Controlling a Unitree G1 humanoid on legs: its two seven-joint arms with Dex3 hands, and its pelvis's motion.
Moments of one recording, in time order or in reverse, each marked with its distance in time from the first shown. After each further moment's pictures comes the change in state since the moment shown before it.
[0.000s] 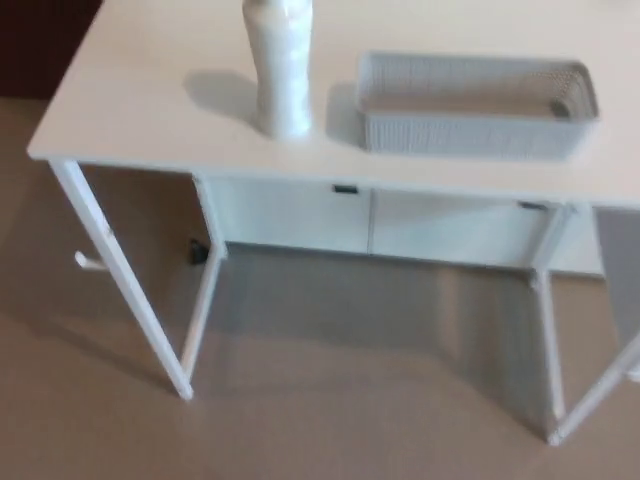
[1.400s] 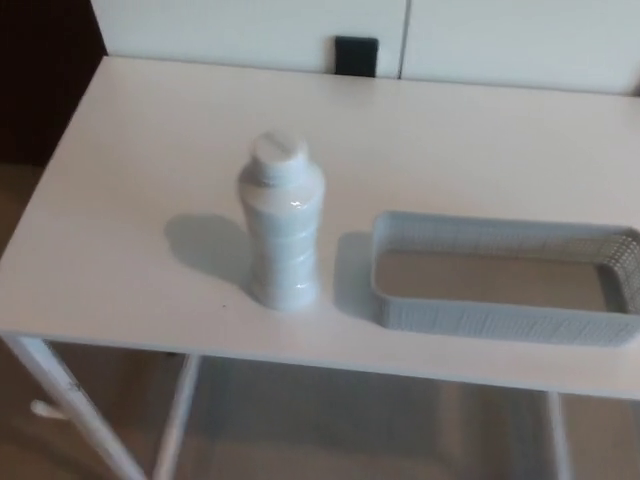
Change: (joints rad) left_arm 0.063 0.093 0.118 0.036 0.038 -0.020 0.016; right_arm 0.123 -0.009 -0.050 -0.122 0.041 0.009 0.033
